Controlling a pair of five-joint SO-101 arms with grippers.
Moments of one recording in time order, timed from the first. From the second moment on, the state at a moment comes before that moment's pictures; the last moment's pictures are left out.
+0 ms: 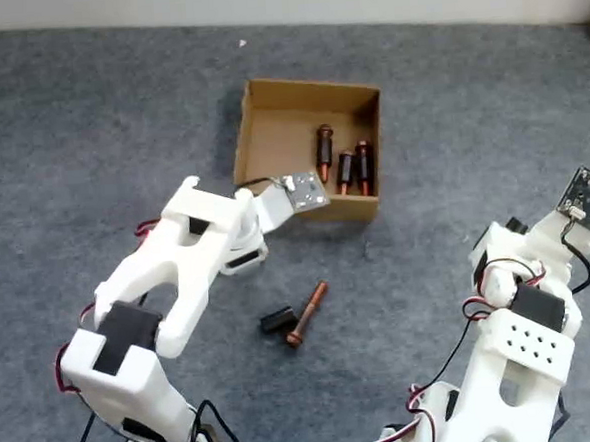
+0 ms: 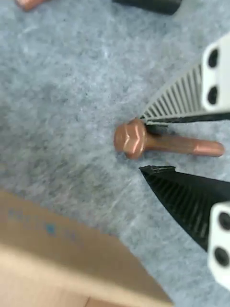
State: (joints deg) left arm 12.5 10.9 24.0 58.7 -43.8; right arm 21.5 -52.3 60.3 44.5 -6.6
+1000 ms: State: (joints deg) left arm 13.2 -19.4 28.0 71.0 -8.7; right arm 11.4 -63.6 57.5 54.6 -6.6
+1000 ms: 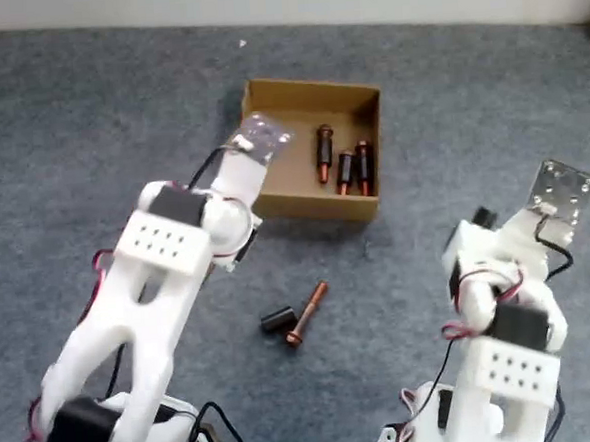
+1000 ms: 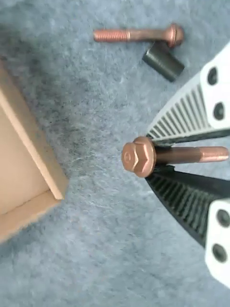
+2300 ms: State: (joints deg) left arm 18.2 -92.9 66.3 38.7 20.9; right arm -36.8 -104.3 90.5 39.3 -1.2
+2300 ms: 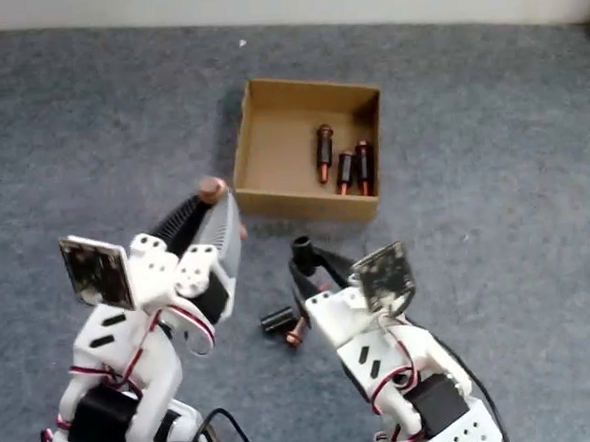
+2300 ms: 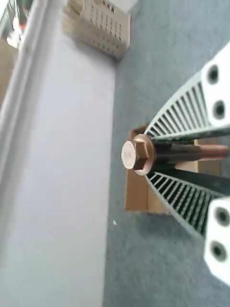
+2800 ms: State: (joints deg) left arm 21.0 -101.0 81.8 24.1 21.1; right arm -40.3 -104.2 95.6 25.7 13.5
